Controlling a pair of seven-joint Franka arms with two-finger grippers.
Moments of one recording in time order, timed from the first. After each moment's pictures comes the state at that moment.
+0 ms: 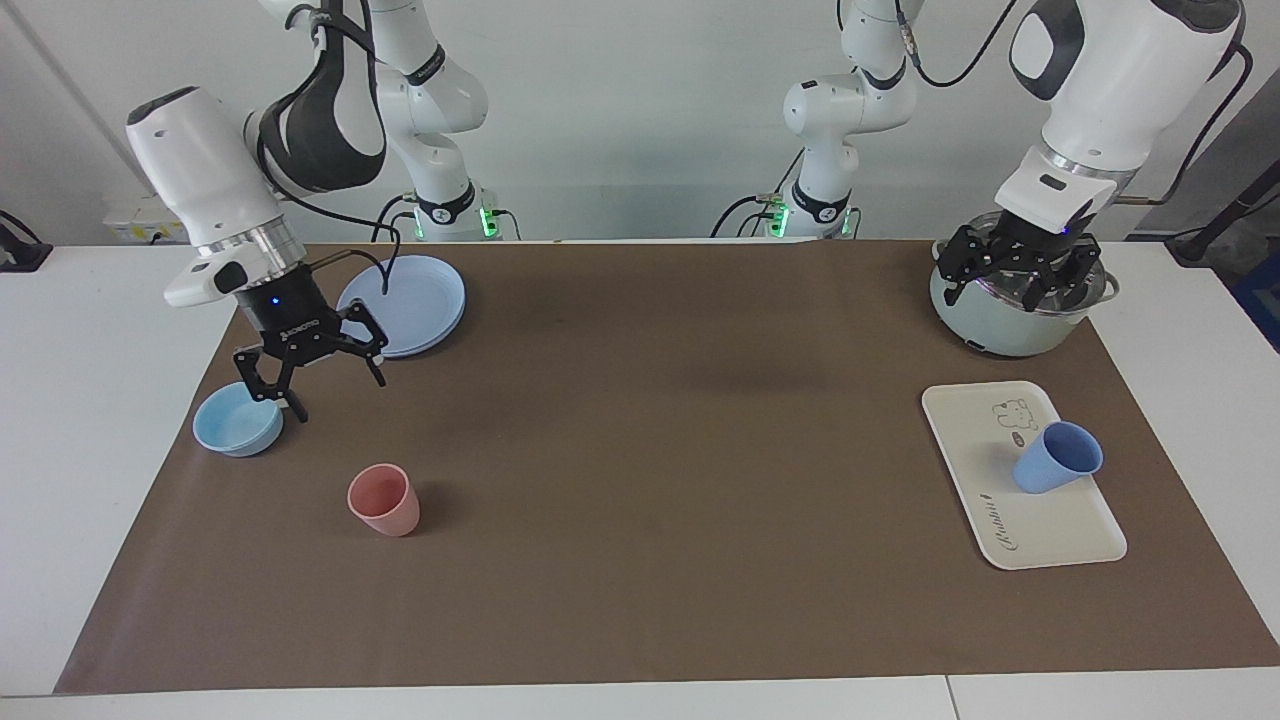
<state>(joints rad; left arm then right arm) 0.07 0.06 -0.17 -1.53 0.01 1.65 0.09 0.01 0.00 -0.02 -1.96 0.31 2.36 -0.57</state>
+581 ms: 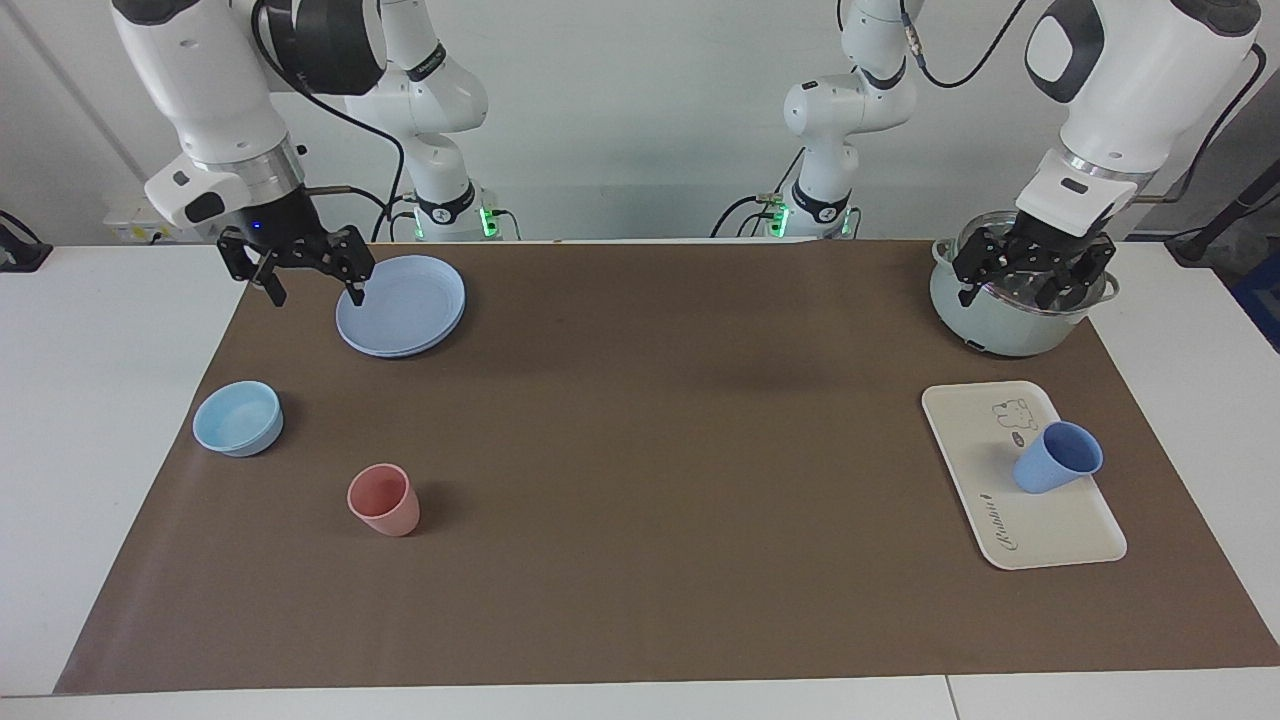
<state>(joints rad) 0.11 0.06 -0.17 -1.53 0.01 1.64 0.04 0.02 -0.07 -0.01 -1.68 -0.03 1.64 0.05</state>
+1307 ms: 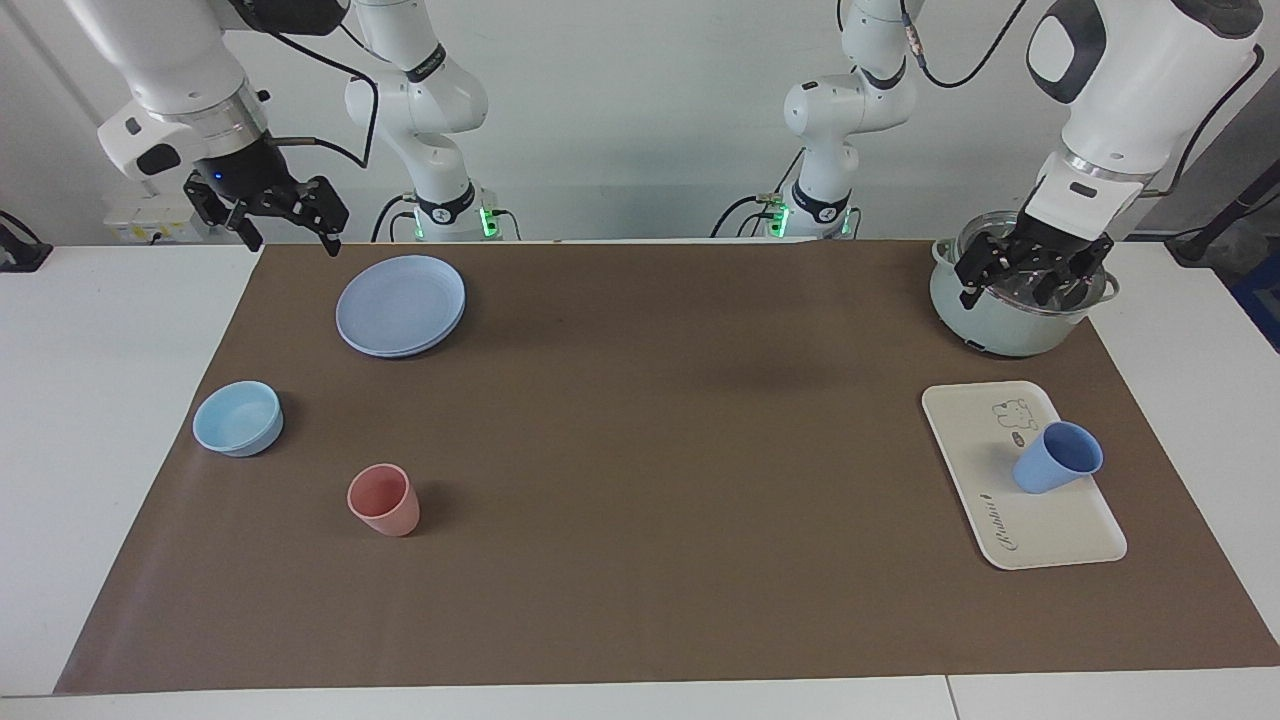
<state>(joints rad) 0.11 0.06 -0.17 -1.53 0.01 1.62 -0.04 -0.01 -0.05 -0.02 -1.58 -0.02 1.47 0.06</state>
